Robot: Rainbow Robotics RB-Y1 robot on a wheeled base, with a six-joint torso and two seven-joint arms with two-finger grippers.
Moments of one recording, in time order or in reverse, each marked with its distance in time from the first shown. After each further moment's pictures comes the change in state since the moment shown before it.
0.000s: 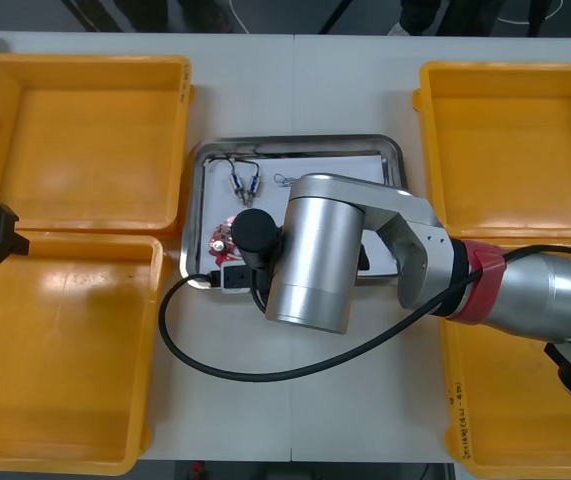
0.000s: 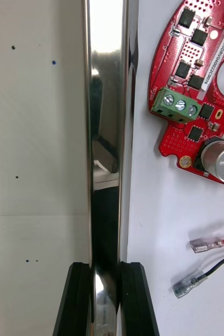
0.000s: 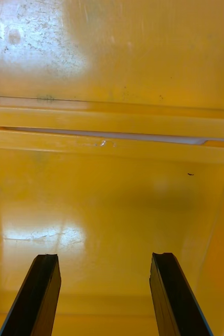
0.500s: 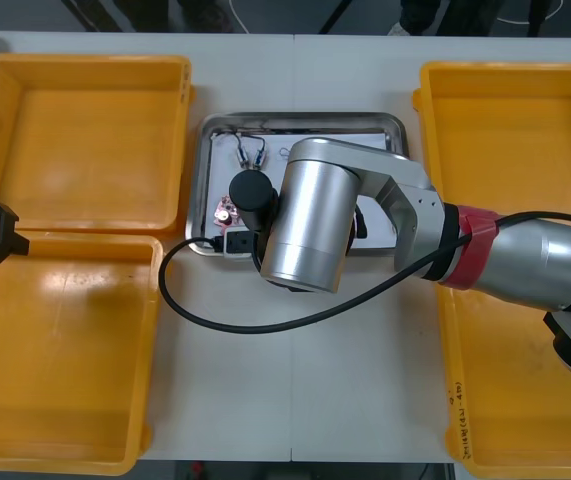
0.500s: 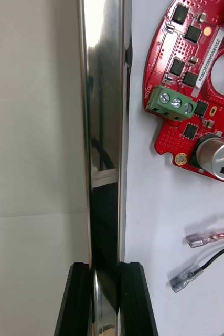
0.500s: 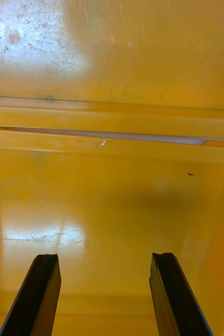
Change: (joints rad) right arm -0.094 0.000 0.000 0.127 -0.027 -0.058 0.000; left arm 0.000 0.000 0.000 0.000 0.000 0.000 0.000
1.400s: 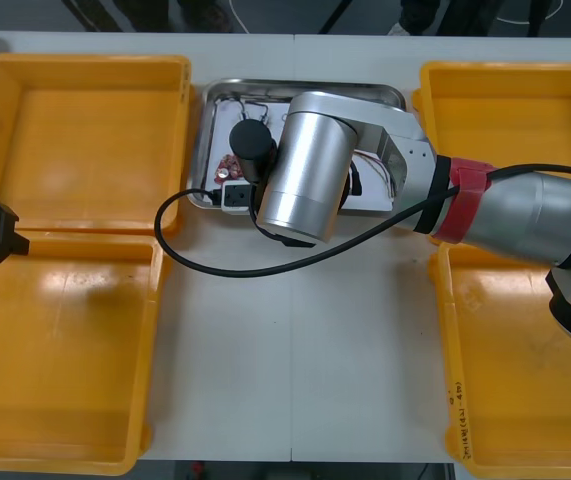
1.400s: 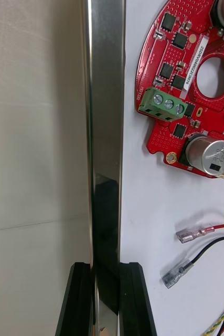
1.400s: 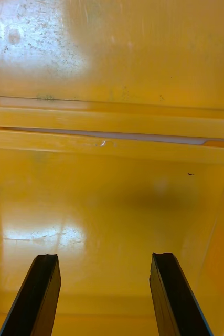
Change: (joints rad) right arm -0.130 0.001 0.020 0.171 -0.037 -0.136 0.006; left arm 0.000 0.000 0.000 0.000 0.000 0.000 0.000
